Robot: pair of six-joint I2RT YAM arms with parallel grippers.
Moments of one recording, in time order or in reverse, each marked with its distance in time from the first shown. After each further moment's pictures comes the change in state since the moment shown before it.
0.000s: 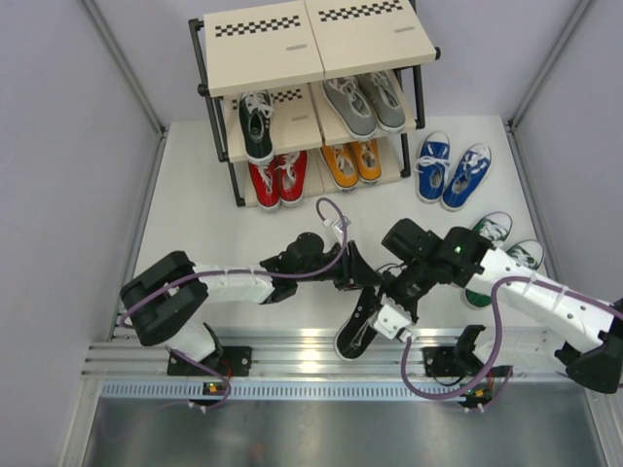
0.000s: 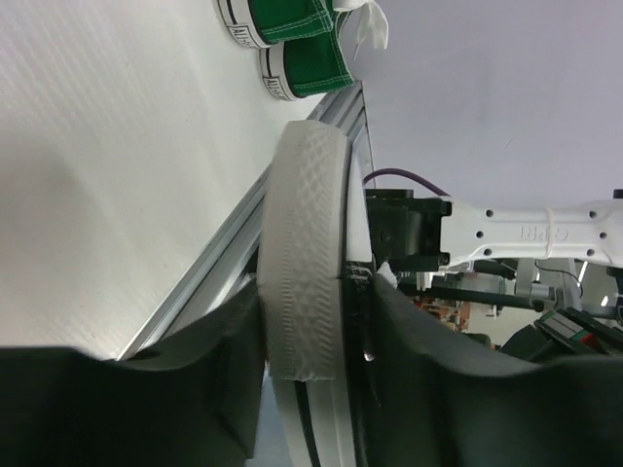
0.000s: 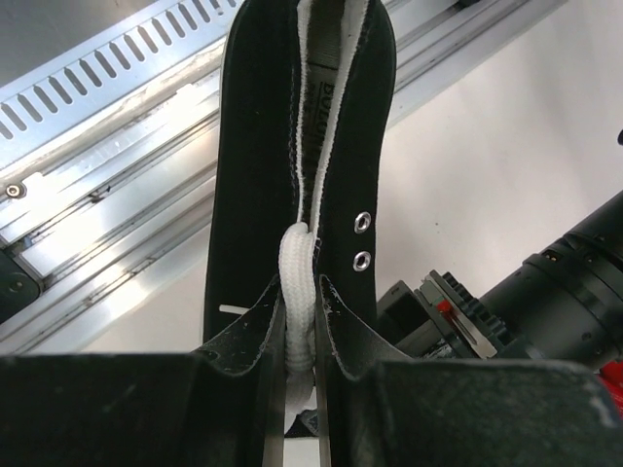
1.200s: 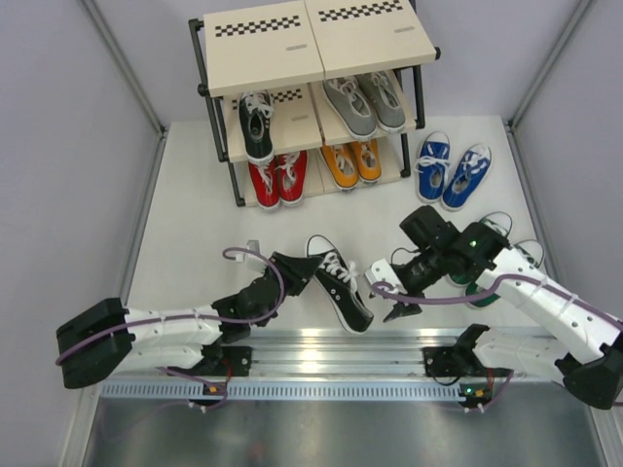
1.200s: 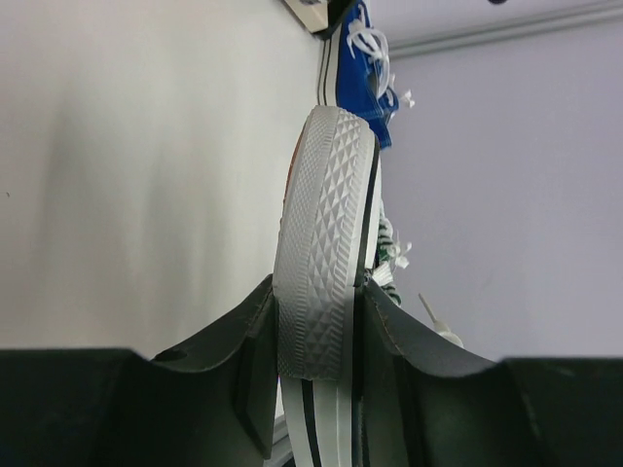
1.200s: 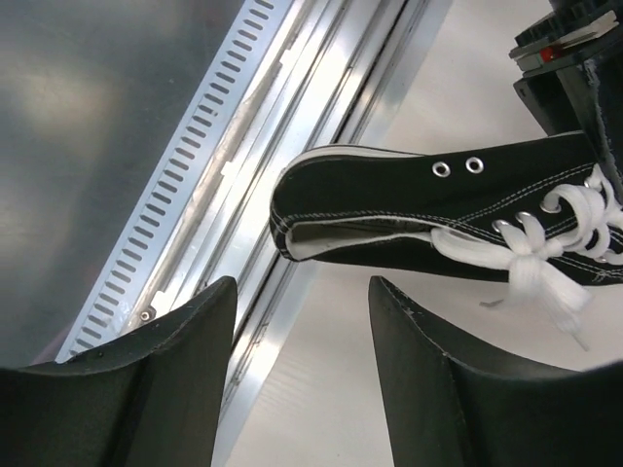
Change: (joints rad) left arm -0.130 -0.507 -0.432 -0.009 -0.978 -0.205; right arm -0.176 -0.061 -0.042 0.073 -0.172 0.557
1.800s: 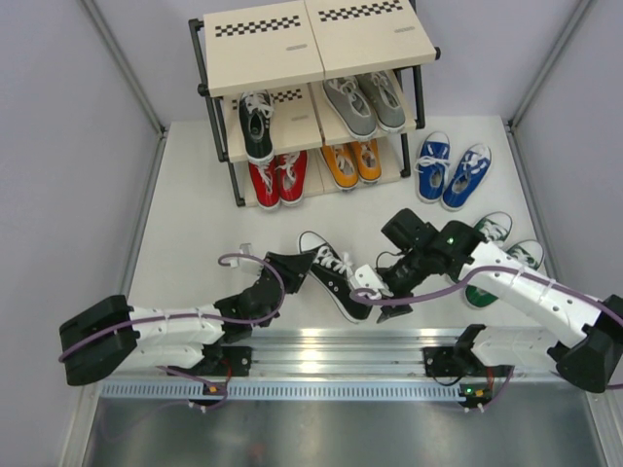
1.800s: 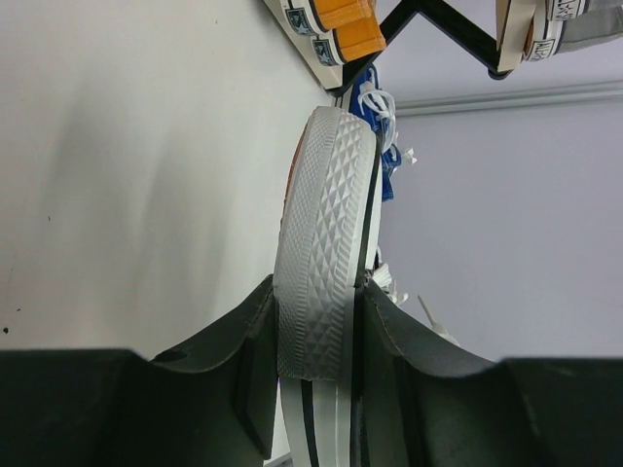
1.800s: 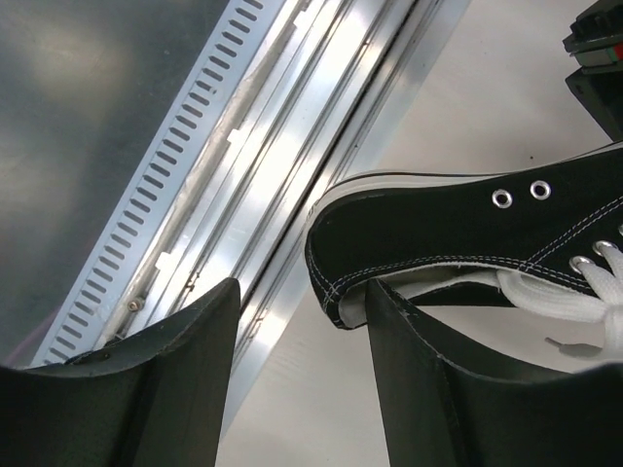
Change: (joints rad) left arm -0.008 0.033 -0.002 -0.002 -0.146 -0.100; right arm 0.076 0.101 0.005 0.025 0.062 -0.011
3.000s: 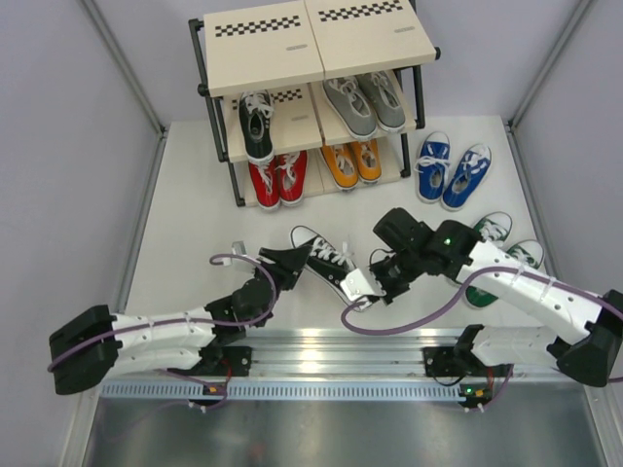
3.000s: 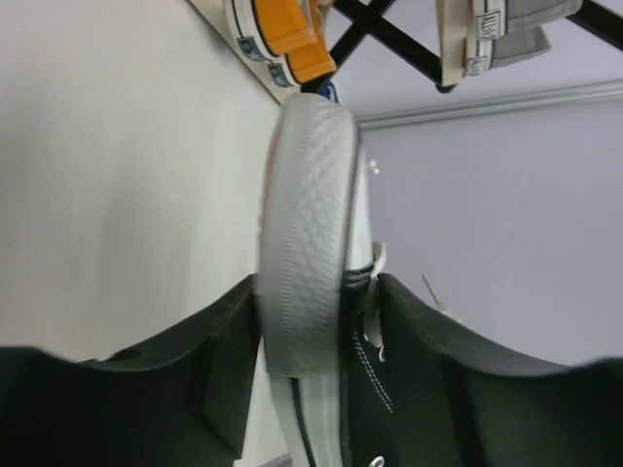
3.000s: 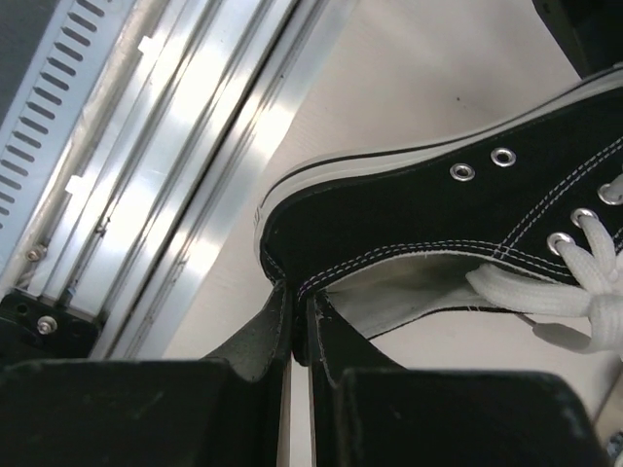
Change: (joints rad) left arm -0.006 -0.106 -0.001 -0.031 -0.048 0.061; right arm 0.075 0.035 0.055 0.048 0.261 -0.033
